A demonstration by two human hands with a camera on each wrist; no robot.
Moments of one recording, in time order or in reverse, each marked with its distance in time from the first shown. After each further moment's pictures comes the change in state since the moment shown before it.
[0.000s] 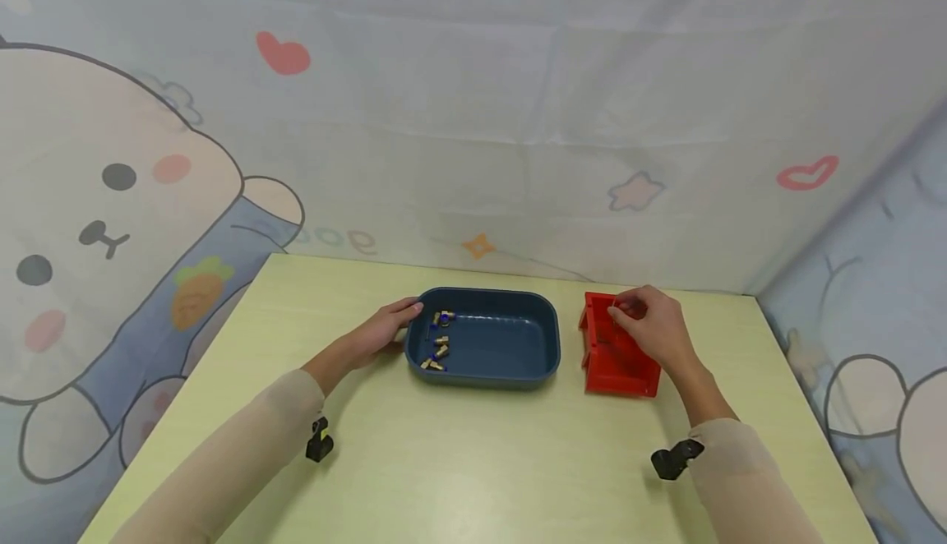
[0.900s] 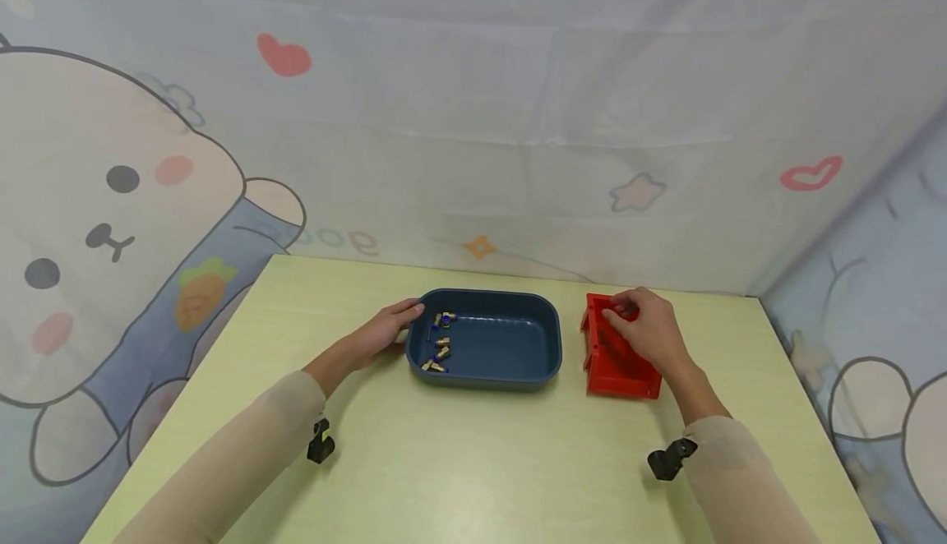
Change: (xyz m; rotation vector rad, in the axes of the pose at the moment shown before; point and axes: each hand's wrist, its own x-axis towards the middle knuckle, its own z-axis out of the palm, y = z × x) left_hand -0.012 -0.004 -0.002 0.041 -0.025 0.011; right_hand -0.019 -0.013 0.013 -0.048 -0.026 0.038
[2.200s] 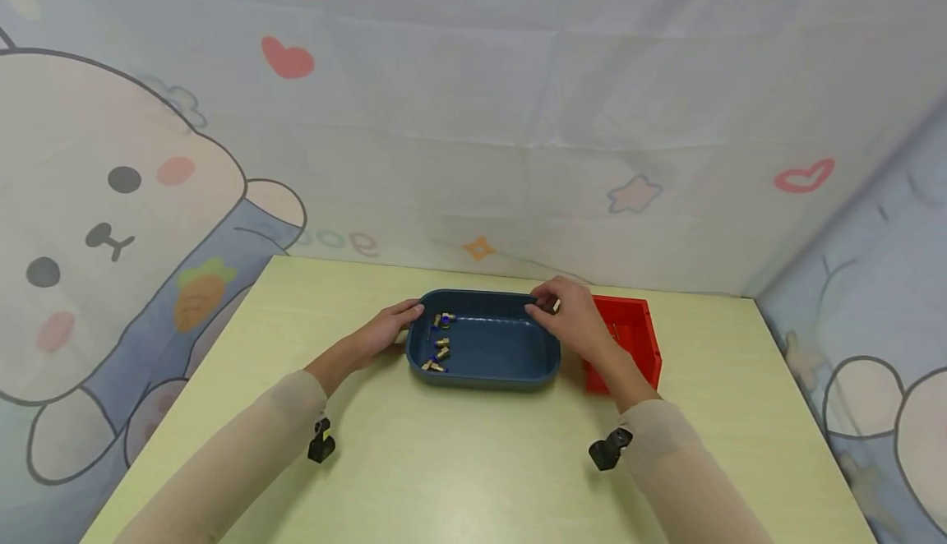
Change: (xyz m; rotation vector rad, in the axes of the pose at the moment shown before) left_hand 0.001 -0.001 -0.001 0.000 -0.006 -0.002; right_hand 0.026 -0.093 0.048 0.143 -0.080 -0.243
